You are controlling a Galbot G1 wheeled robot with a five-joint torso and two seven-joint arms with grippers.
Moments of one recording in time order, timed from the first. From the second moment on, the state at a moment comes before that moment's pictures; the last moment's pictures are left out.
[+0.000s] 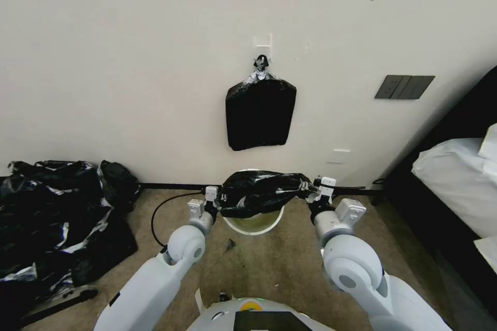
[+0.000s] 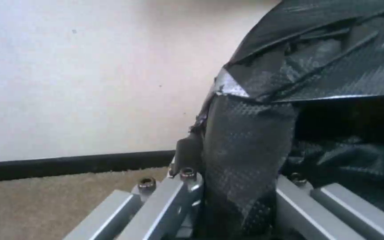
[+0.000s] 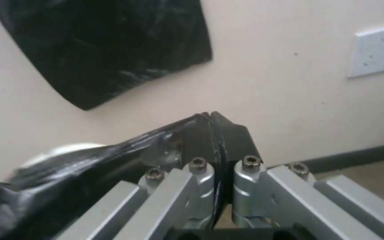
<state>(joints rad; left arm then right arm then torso) 1.15 -1.05 -0.09 -2.02 -0.71 0.33 -0.36 -1.25 0.93 0.17 2.42 0.90 -0.30 0.87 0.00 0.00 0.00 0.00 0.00</state>
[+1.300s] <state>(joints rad) 1.13 -0.98 -0.10 -2.14 -0.65 0.36 -0.38 -1.05 0.69 -0.02 2.46 0.40 -0.53 0.23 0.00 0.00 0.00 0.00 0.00</state>
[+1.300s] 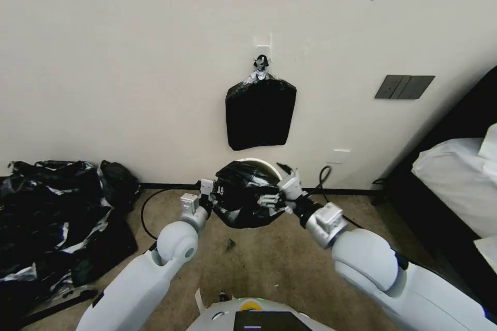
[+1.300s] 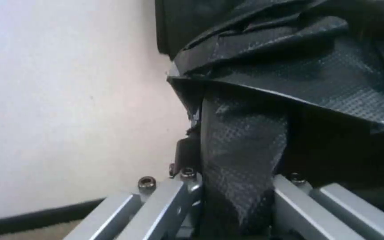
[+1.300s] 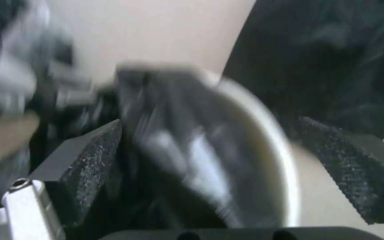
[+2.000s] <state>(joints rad) 1.14 -0.98 -0.09 -2.19 -0.64 0.38 -0.38 -0.95 0.74 -0.20 2.31 -0.06 -0.50 0.17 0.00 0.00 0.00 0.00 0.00</state>
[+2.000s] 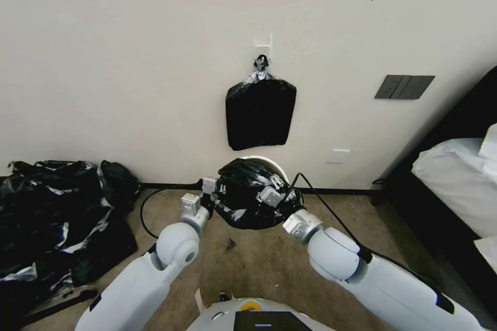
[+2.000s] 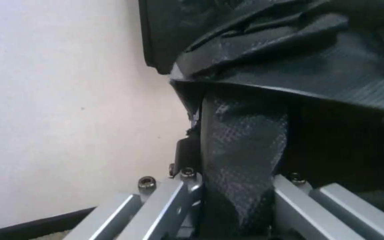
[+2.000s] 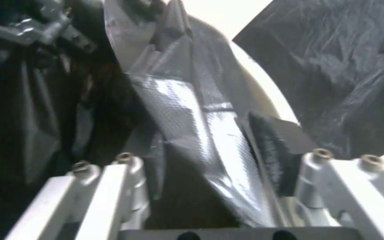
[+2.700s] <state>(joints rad) 1.19 -0.96 -0.09 -2.16 -0.46 0.35 -0.26 -0.73 0.73 -0.17 2.30 0.44 -0.45 0.23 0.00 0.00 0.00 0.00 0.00</state>
